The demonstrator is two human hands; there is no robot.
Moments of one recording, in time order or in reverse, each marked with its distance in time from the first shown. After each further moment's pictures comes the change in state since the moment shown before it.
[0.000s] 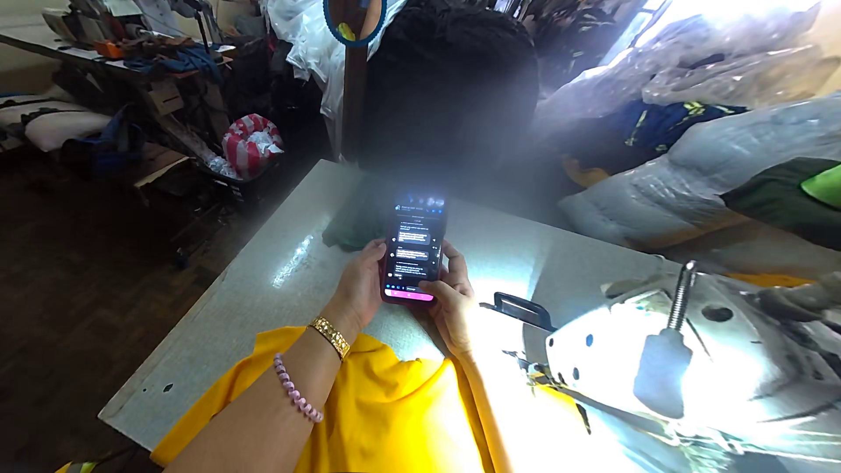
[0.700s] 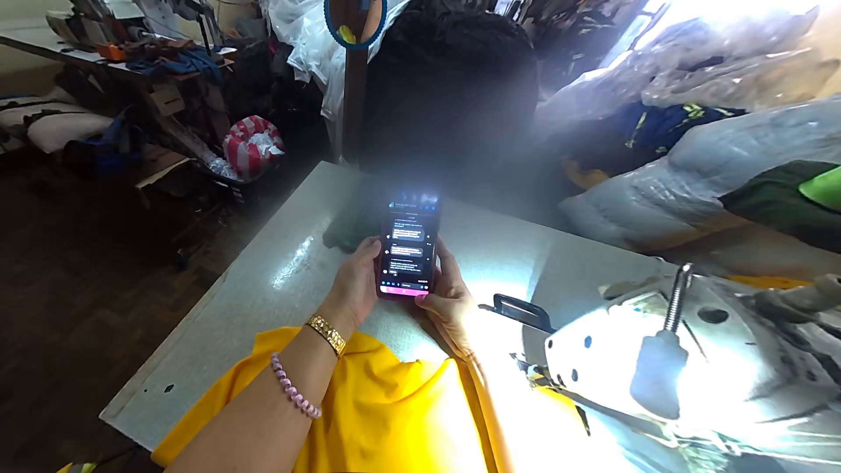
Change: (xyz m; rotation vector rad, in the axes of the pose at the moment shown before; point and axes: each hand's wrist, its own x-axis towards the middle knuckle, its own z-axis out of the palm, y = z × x) left_hand 0.001 0.004 -0.005 0.001 -0.005 0.047; right_hand 0.004 0.004 -0.013 -0.028 -0.211 0.003
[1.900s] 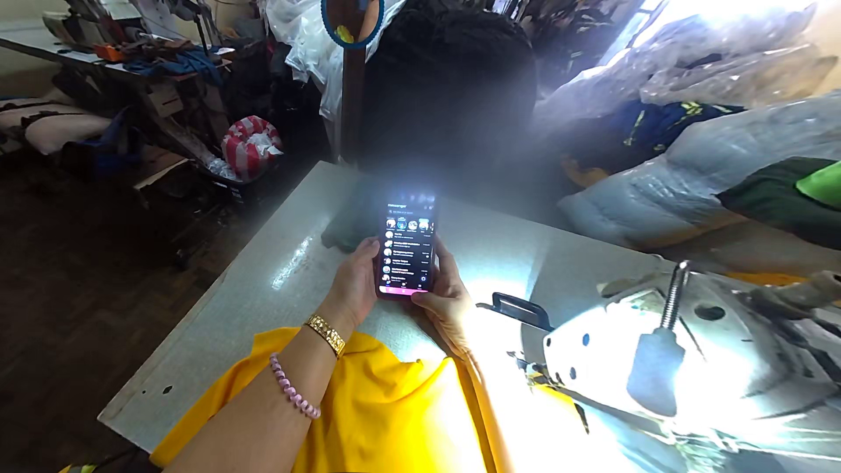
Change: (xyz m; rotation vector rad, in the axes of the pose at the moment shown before) left_hand 0.000 -0.002 0.000 0.004 0.000 -0.013; right_hand 0.000 -0.001 0.003 0.010 0.004 -0.009
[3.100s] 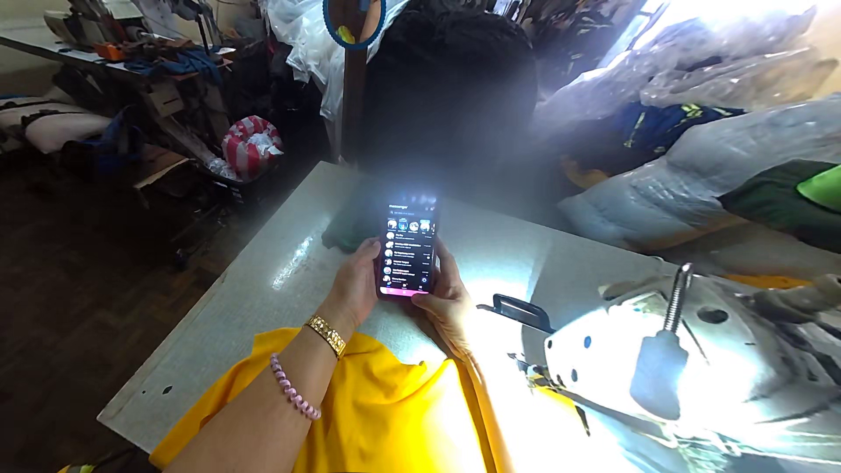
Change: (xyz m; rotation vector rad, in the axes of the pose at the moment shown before) left_hand 0.001 0.001 0.000 0.004 -0.007 -0.008; right_hand 0.000 0.003 -0.002 -0.012 -0.006 -0.014
